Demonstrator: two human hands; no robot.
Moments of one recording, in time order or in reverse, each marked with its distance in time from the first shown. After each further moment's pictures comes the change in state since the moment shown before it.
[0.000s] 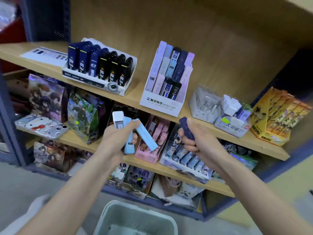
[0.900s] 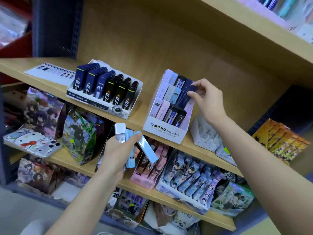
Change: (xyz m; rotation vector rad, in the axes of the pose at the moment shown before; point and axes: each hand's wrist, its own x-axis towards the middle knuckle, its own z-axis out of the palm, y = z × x) left_hand 0.025 0.016 0.006 -0.016 0.023 0.116; right_hand 0.122 -0.104 -0.026 -0.765 0.477 -0.735
